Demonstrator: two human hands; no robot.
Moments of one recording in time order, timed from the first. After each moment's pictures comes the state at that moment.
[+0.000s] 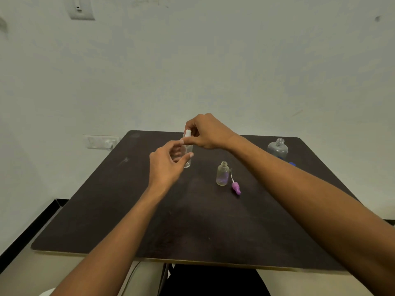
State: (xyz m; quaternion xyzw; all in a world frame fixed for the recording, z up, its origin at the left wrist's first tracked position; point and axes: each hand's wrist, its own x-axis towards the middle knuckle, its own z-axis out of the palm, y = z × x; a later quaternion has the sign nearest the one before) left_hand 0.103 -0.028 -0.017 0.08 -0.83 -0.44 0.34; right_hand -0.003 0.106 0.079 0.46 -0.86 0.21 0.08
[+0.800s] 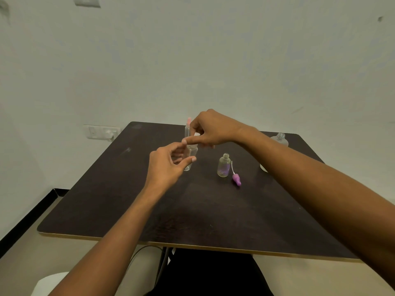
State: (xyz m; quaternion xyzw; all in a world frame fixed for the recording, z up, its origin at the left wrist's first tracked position) left_hand 0.144 -0.028 -0.024 0.05 -0.84 -0.44 0.31; right_hand 0.030 0.115 0.094 0.51 -0.85 0.13 0.01
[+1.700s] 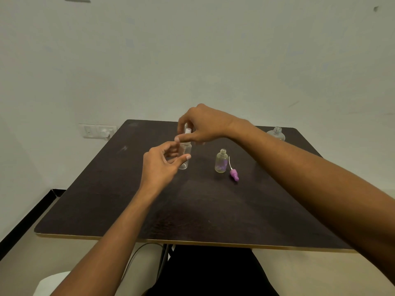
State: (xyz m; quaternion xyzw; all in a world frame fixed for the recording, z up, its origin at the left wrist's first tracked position) left_hand 0.149 -0.031 -0.030 0.06 -0.82 -0.47 0.31; right_hand 0.050 0.109 0.103 0.51 -0.85 0.10 0.01
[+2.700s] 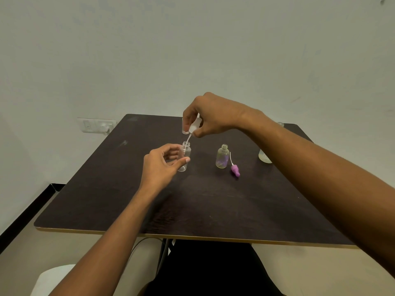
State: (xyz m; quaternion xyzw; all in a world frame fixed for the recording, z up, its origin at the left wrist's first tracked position) left_hand 0.148 -0.039 -0.053 0.06 -0.82 -0.51 0.27; right_hand 0.056 0.120 0.120 0.49 -0.87 0.06 0.03
